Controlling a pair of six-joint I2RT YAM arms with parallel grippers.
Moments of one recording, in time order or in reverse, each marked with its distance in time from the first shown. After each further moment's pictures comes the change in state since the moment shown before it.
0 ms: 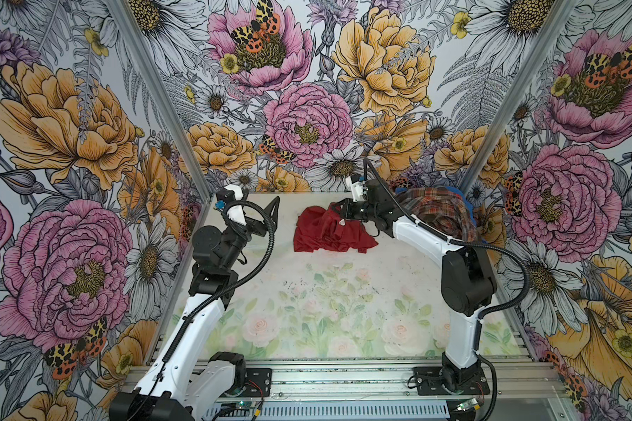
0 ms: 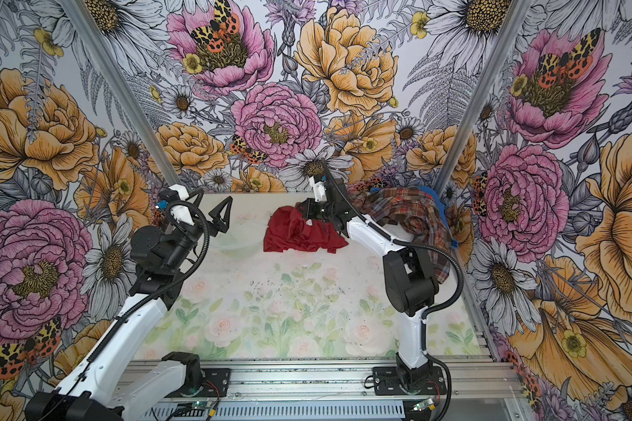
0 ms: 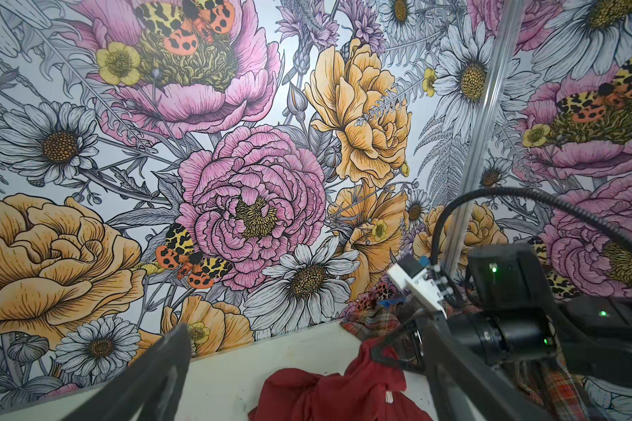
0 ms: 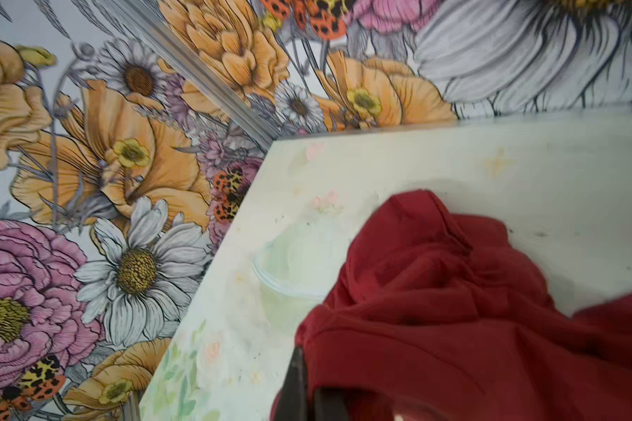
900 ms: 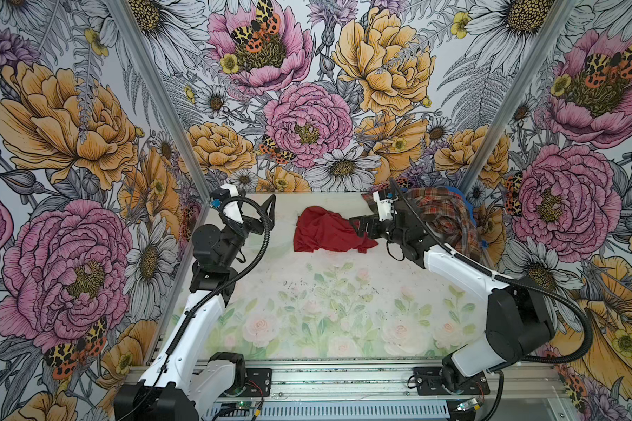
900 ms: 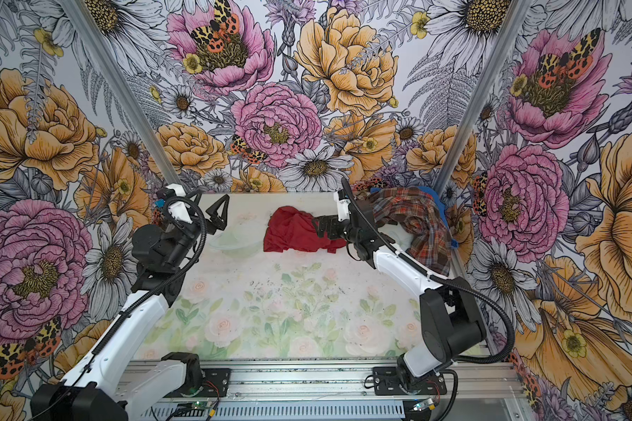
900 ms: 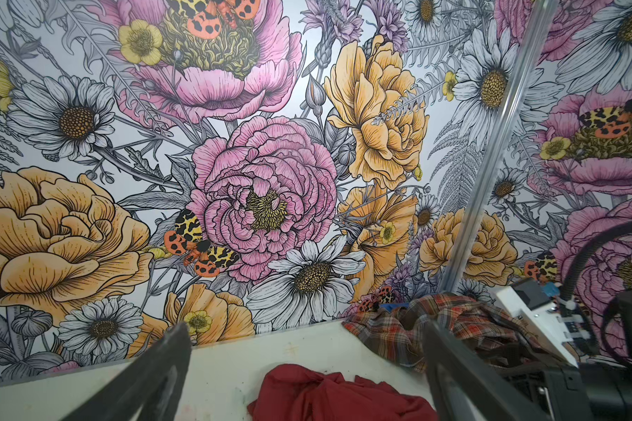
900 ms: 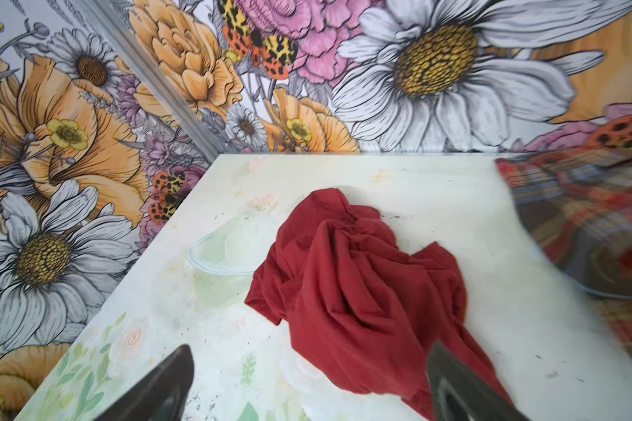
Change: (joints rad) left arm 0.029 0.041 -0.009 0.023 0.001 -0.059; right arm -0.049 -0.460 -0.484 0.092 0.256 -0.208
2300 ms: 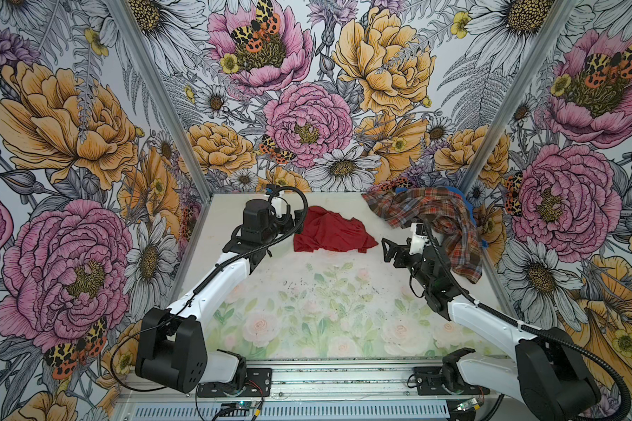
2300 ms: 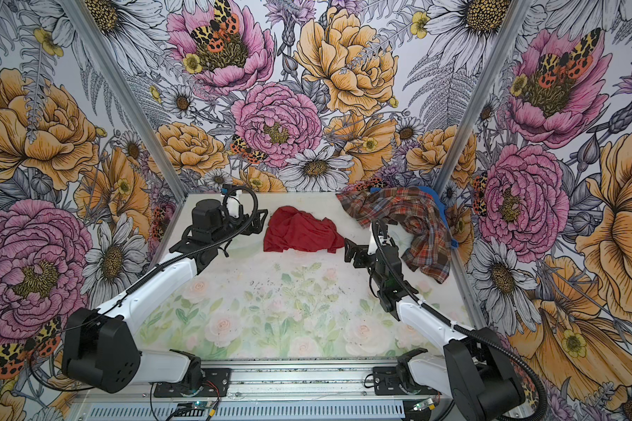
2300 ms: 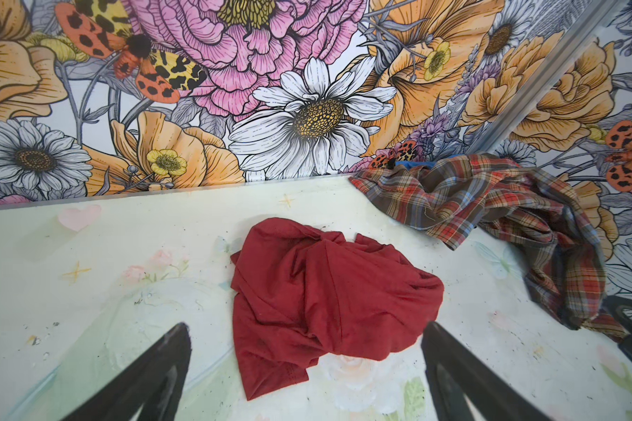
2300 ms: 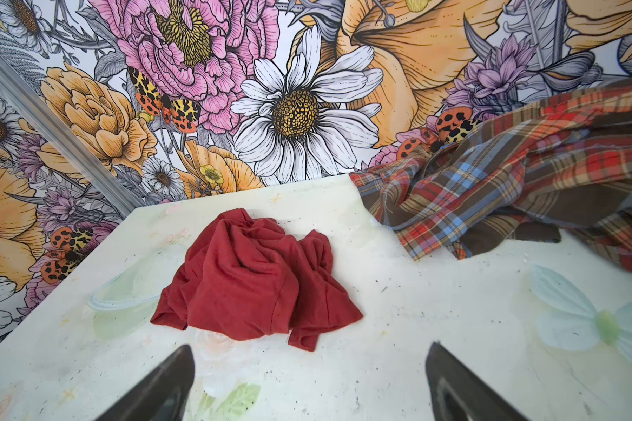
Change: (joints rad) left arm -0.211 0.348 0.246 -0.454 -0.164 0.068; right arm -0.045 -0.331 -0.572 0.404 0.250 0.019
